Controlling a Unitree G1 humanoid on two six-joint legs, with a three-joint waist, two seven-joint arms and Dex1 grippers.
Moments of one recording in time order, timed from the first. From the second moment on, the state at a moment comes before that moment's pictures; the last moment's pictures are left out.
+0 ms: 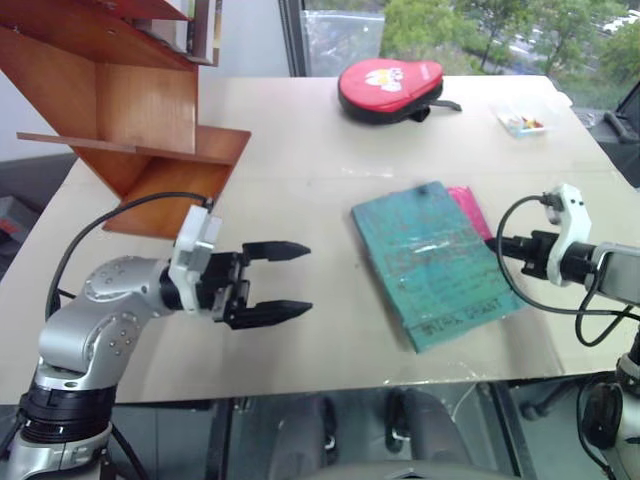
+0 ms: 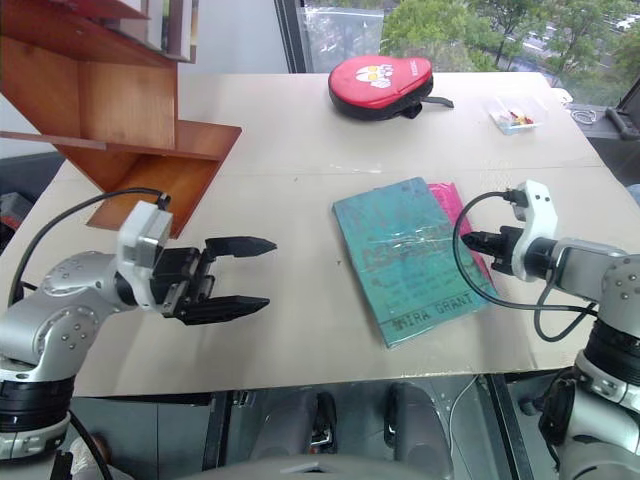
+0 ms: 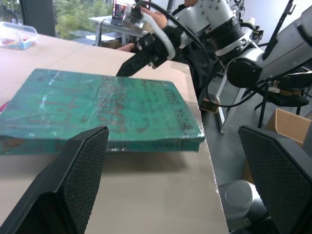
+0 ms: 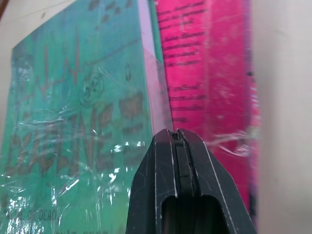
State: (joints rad) left arm -0.19 0.79 0.19 -0.34 -0.82 0.53 -1.30; right arm -0.51 -0.53 -0.51 -0.26 0.78 1.61 0.31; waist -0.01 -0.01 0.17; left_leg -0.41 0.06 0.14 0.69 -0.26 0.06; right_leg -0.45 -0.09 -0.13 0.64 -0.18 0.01
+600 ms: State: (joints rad) left arm -0.20 0.70 0.23 -0.29 -0.99 0.91 -0.84; right arm 0.02 -0.73 -0.63 -0.76 0.84 1.14 0.64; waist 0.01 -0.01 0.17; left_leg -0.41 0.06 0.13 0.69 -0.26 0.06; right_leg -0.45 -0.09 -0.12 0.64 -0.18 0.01
